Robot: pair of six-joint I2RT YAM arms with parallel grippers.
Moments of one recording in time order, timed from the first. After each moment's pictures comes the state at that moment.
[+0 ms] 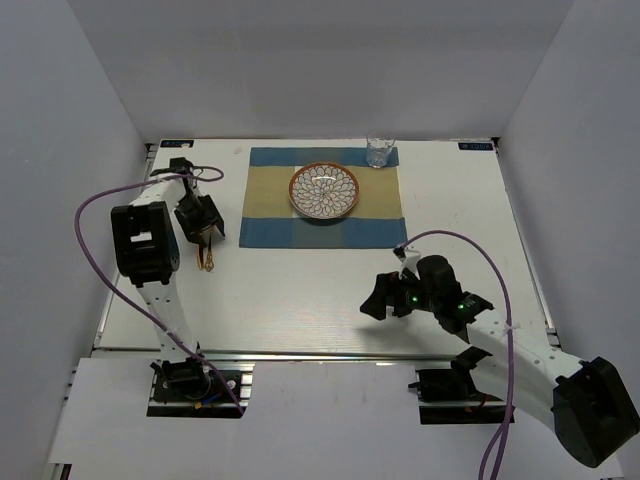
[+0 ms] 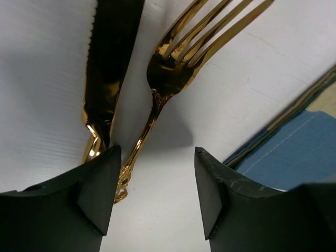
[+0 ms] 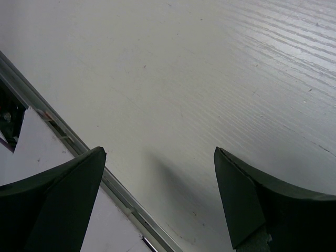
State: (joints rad) left arm 0.11 2.10 1.58 -0.89 0.11 -0.37; right arm 0.58 0.91 0.33 -0.08 -0.38 0.43
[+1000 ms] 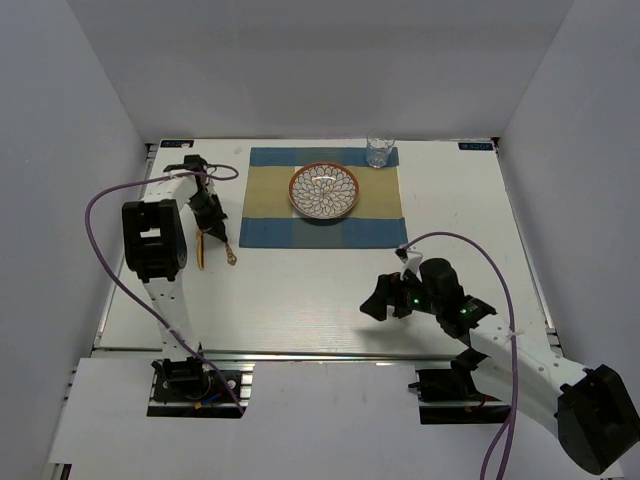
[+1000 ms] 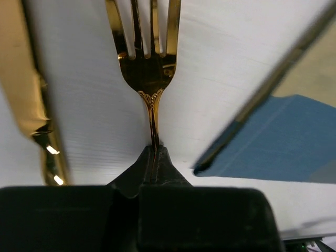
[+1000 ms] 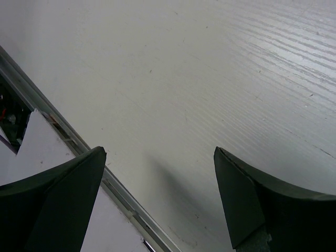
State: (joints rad) left arm 0.05 2.15 1.64 -0.94 0.13 -0.33; right arm 0.59 0.87 0.30 -0.05 -0.37 0.43
